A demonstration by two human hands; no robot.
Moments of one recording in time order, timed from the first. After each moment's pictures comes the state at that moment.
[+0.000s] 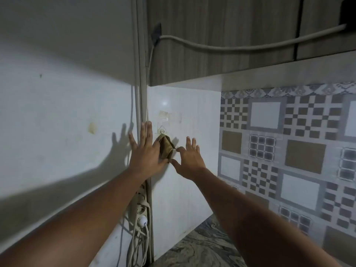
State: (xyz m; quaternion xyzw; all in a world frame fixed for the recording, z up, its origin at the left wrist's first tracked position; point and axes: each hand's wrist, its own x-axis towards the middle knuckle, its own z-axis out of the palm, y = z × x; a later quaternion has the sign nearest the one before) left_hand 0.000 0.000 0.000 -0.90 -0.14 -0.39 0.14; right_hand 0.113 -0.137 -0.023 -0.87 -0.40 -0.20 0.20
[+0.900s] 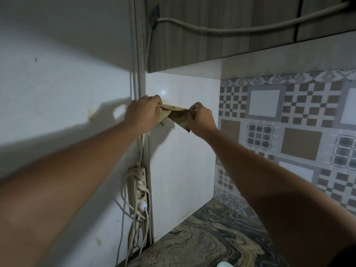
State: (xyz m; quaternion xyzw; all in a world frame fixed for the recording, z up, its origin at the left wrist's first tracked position) left_hand -0.017 -0.011 0.094 -0.89 -0.08 -0.45 0.07; right_hand 0.109 -0.176 0.067 -0.79 -0.35 -0.22 0.46
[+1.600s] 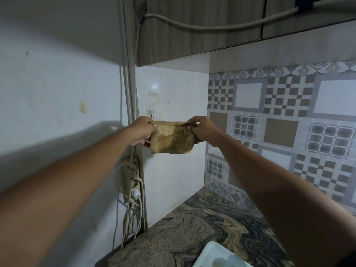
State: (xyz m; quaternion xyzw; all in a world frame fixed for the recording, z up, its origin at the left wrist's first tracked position) left_hand -0.033 -0.050 0.046 -0.83 -0.17 -0.20 -0.50; right_hand 0.106 -0.239 0.026 -0.76 -0.34 0.03 0.56
